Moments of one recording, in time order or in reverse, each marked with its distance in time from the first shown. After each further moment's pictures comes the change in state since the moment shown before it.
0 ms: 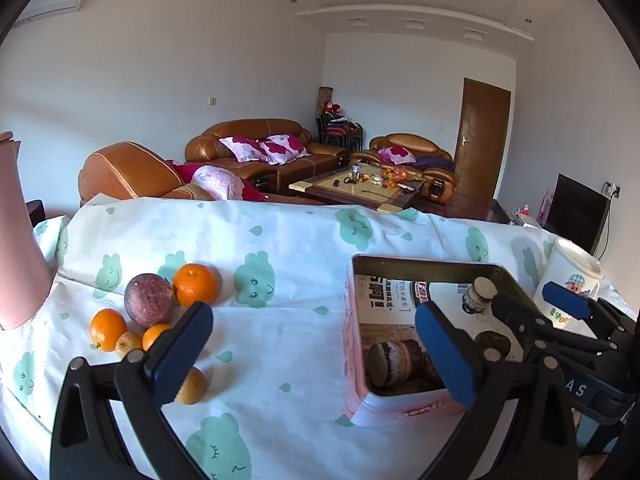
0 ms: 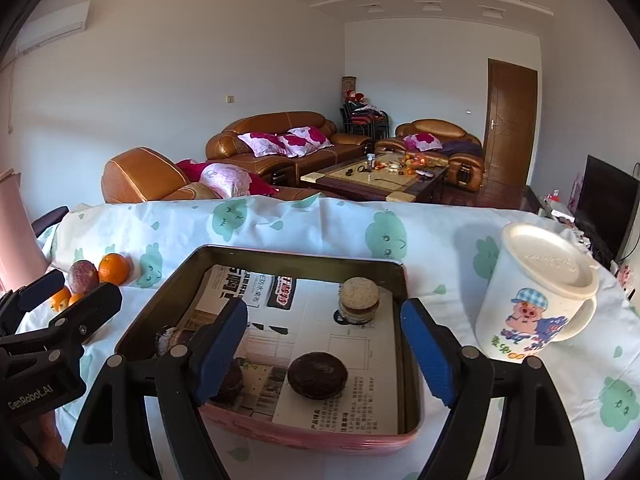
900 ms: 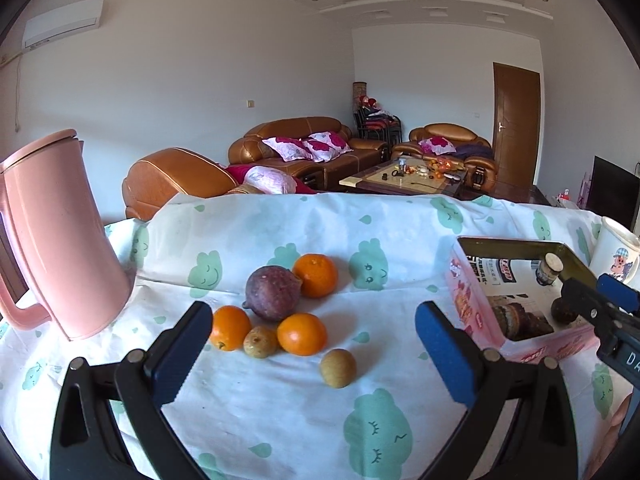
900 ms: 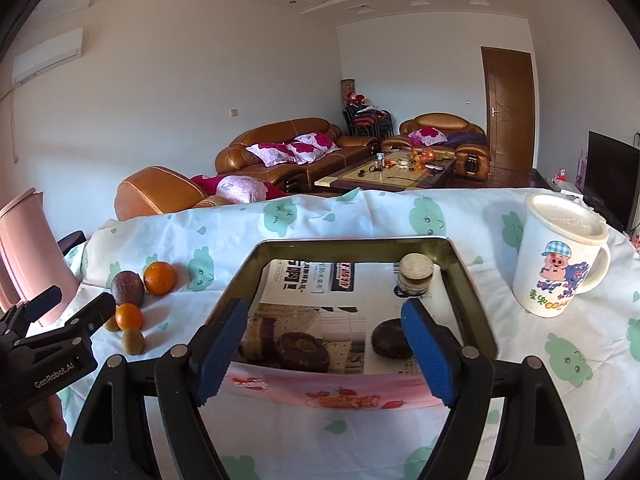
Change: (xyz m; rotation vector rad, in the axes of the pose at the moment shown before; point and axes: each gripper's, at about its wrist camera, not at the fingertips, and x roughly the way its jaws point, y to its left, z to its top) left arm -0.024 0.077 -0.008 0.046 0.012 0.166; right arm -0.026 0.049 -0.014 0.077 -0.026 0.042
